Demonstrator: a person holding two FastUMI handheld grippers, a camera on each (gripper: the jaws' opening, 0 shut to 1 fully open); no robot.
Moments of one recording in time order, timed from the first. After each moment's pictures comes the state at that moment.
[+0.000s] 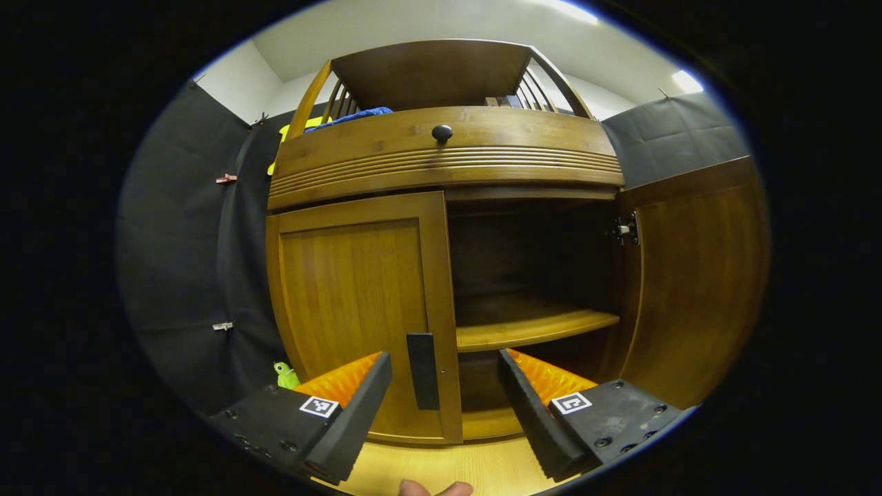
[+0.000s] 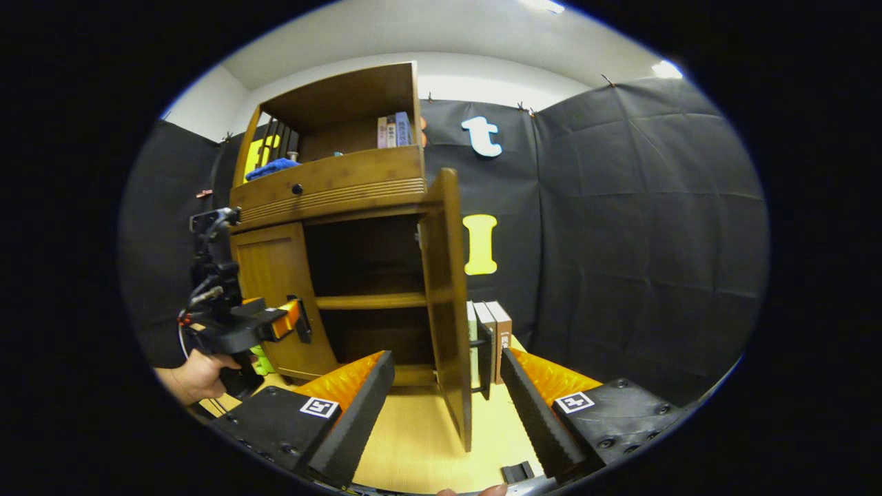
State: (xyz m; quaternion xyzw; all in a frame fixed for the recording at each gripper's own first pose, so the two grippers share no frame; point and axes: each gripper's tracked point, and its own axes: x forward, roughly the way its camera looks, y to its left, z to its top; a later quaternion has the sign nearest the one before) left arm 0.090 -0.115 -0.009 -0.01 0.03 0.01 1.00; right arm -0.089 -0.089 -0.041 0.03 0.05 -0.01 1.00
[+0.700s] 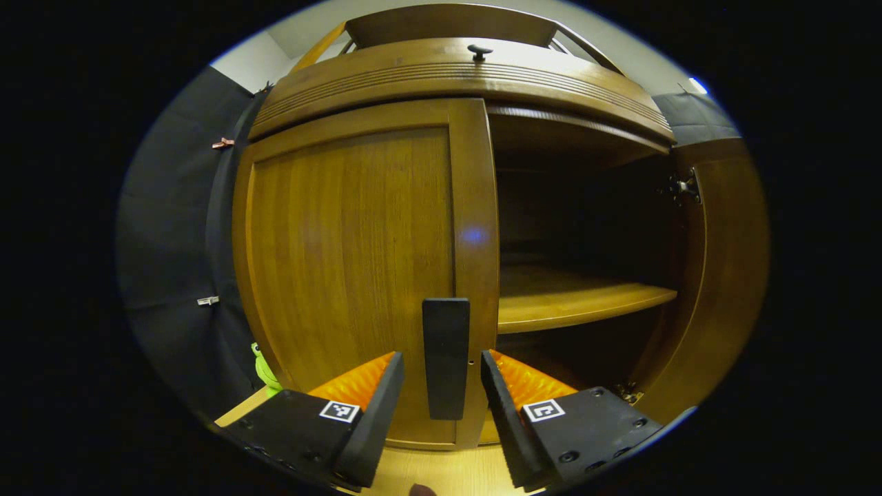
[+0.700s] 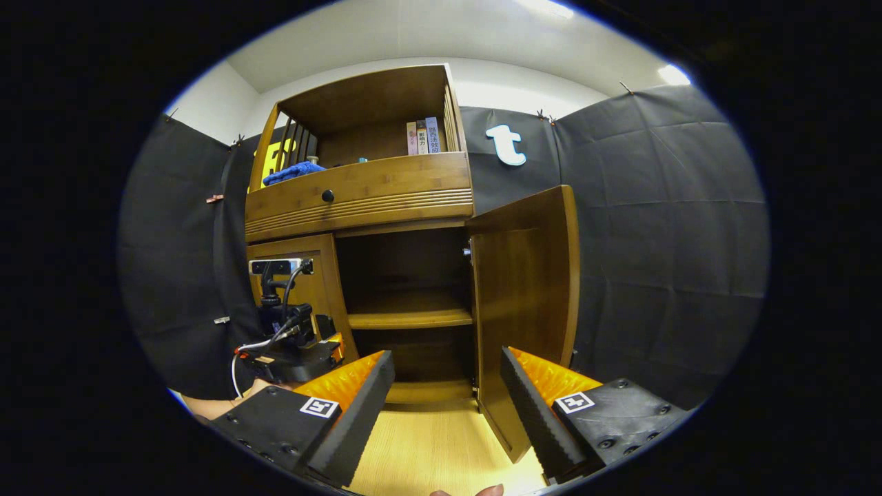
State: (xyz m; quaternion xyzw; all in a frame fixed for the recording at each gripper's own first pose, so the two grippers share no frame) left arm 0.173 -0.090 -0.082 -0.03 0.09 0.02 1.00; right arm -0.047 -0.016 -0.032 0.03 0.04 0.01 1.00
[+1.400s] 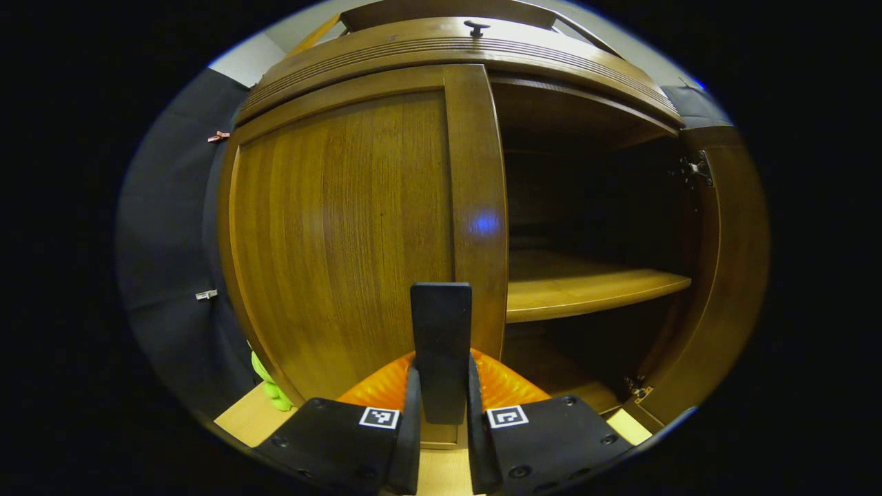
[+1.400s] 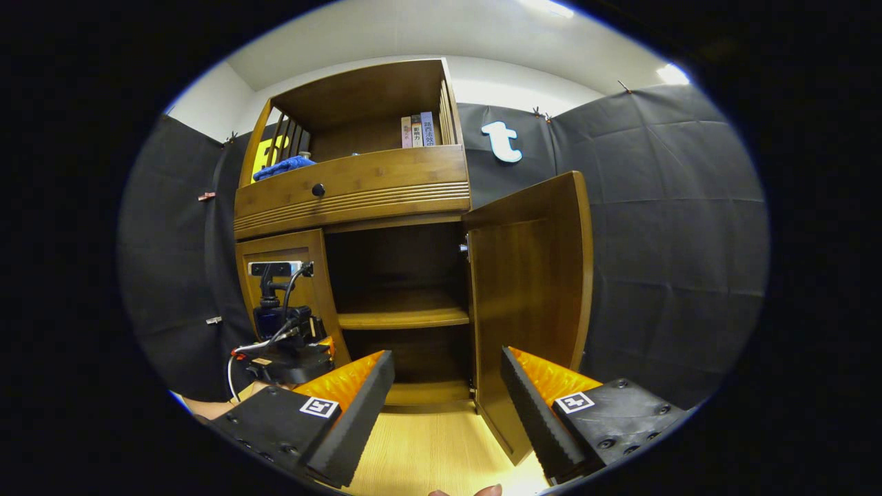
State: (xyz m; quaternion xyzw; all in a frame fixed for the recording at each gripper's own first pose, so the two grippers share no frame) left arm 0.184 -0.092 -0.091 -0.03 0.11 0.02 0.99; right arm -0.030 -0.019 -0.034 0.04 0.05 0.00 1.00
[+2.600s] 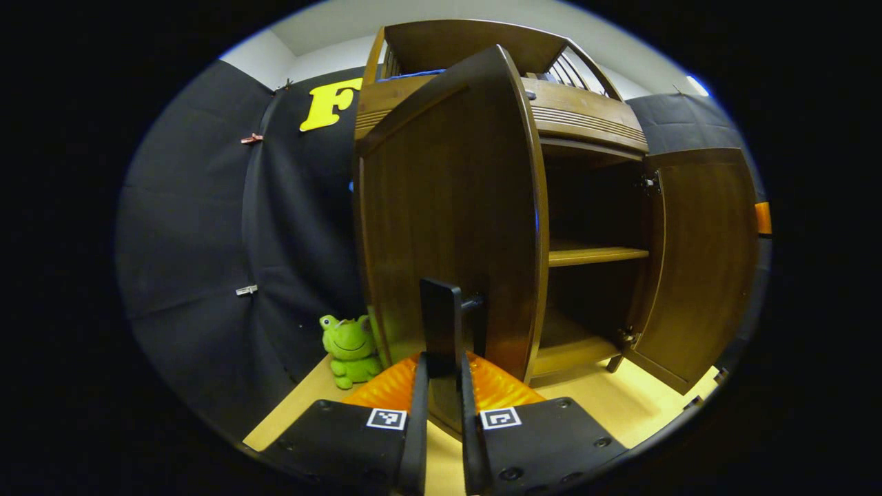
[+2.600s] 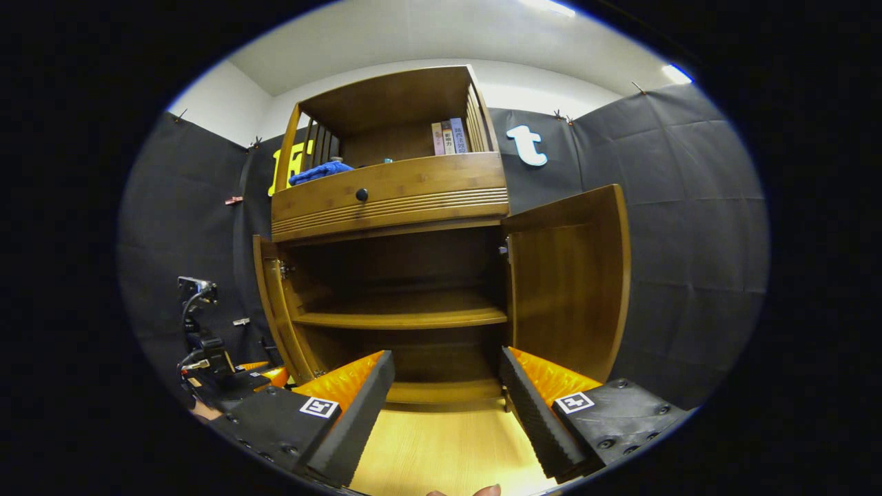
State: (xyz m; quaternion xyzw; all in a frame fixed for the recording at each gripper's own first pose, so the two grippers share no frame) left arm -0.007 0.020 -0.091 -0.02 0.11 0.03 0.99; right arm -0.055 0.040 -0.030 0.04 0.04 0.05 1.00
